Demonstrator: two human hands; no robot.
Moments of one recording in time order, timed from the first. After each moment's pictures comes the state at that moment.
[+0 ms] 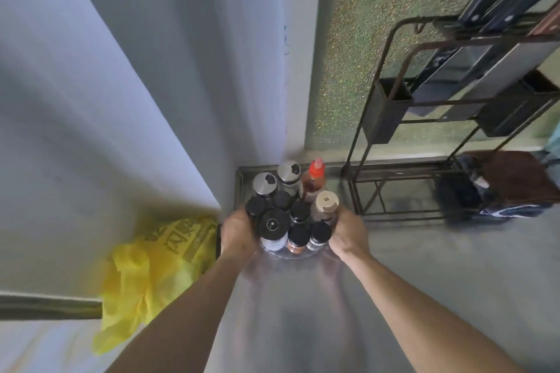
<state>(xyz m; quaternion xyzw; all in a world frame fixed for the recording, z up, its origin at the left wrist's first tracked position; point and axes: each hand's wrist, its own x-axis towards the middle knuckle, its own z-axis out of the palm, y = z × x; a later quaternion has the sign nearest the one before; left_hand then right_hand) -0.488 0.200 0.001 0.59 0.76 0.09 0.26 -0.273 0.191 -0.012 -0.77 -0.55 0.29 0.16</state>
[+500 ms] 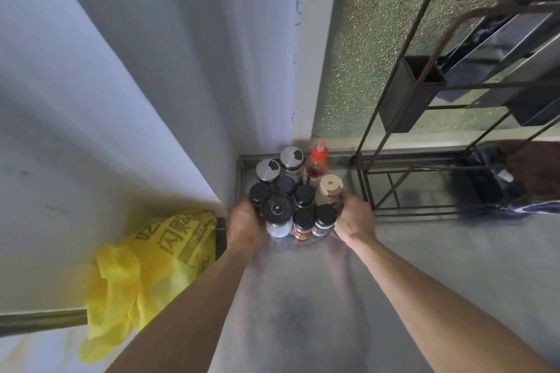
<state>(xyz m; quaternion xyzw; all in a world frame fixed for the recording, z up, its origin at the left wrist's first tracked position) -0.490 0.221 -0.034 0.55 0.78 0.10 0.28 -0.274 0.230 -0.055 -0.77 -0.55 0.28 0.16</state>
